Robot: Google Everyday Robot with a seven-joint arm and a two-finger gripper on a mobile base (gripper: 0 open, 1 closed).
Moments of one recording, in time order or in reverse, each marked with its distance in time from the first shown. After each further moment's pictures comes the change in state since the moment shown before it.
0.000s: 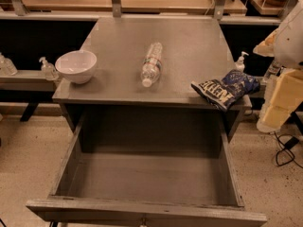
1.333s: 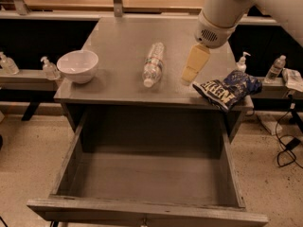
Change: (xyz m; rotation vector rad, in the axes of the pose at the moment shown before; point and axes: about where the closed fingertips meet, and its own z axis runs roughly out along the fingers) arm -0.099 -0.134 0.111 0.083 0.007 0.229
